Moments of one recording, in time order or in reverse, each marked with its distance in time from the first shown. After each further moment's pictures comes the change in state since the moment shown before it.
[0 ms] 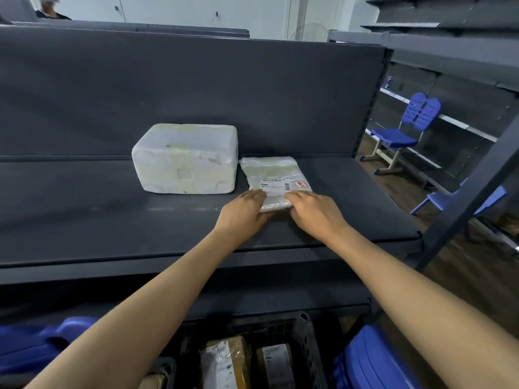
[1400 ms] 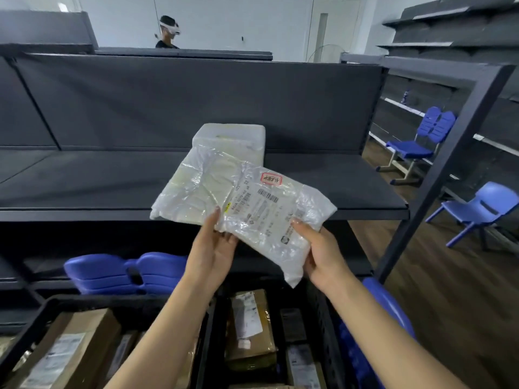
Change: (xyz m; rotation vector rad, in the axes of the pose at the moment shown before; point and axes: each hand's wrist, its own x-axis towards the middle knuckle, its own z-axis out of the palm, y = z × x) left_hand -0.236 0.053 -0.101 -2.051 0.417 -0.638; right_hand -0.176 -0.162 -0.104 2.144 0.041 0.760
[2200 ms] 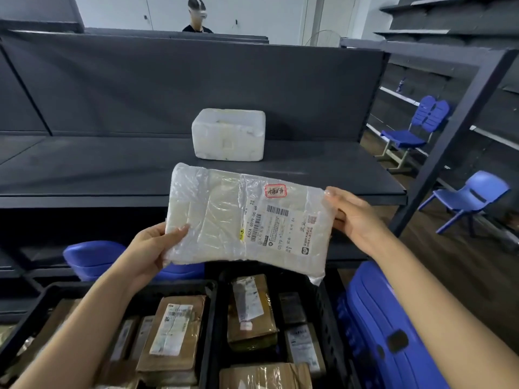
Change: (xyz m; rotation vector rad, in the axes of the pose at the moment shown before) left_hand -0.017 0.078 -0.083 0.693 0.037 -0.116; right_hand 0.021 -0.042 -0.046 -0.409 0.035 -0.114
